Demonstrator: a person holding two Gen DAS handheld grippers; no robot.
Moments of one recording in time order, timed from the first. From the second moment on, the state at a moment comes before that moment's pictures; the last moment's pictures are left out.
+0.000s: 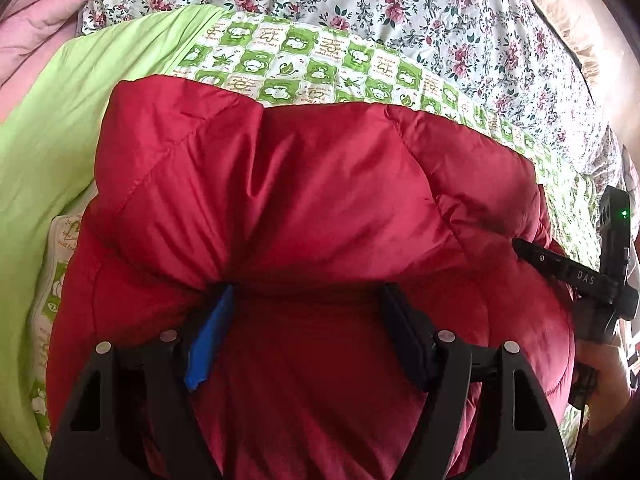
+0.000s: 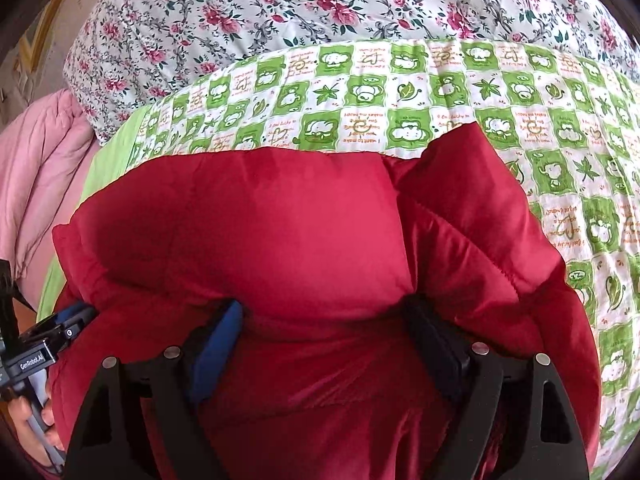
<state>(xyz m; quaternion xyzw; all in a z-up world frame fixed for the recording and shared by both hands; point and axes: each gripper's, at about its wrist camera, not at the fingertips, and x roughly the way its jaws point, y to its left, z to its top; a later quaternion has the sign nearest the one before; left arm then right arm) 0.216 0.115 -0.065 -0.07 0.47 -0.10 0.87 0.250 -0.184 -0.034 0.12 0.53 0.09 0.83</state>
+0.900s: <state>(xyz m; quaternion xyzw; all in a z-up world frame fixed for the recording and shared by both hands) 0.054 0.103 -0.012 -0.07 0.45 -0.16 0.88 0.090 -0.199 0.025 0.04 0.50 0.09 0.86</state>
